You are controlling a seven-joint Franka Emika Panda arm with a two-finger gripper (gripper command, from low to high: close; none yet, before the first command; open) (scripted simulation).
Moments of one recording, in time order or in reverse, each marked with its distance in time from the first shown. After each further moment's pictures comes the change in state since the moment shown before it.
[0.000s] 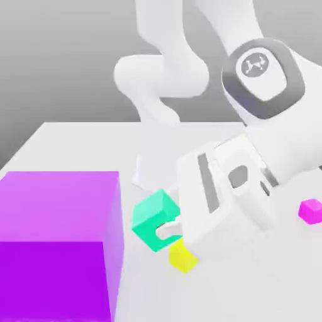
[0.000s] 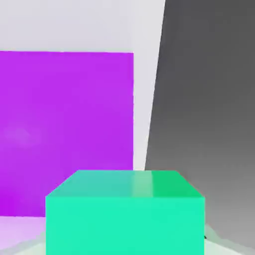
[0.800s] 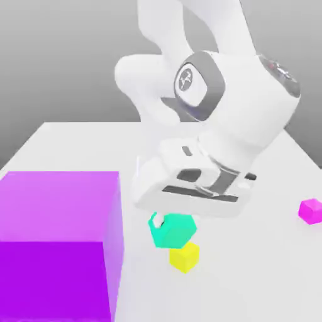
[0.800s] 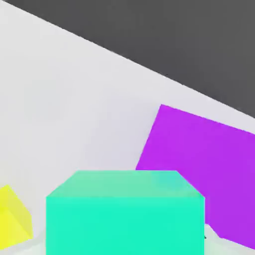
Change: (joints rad) arm -0.089 -0.152 -0.041 -0.250 0.424 0.395 0.997
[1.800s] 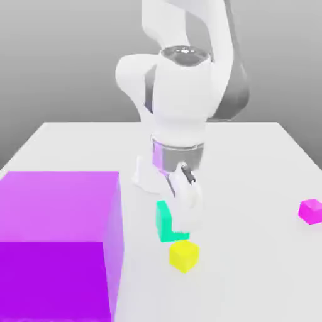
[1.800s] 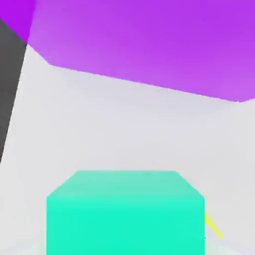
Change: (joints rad) arm -0.079 -0.187 -0.029 -0.300 0.565 0.411 1.212
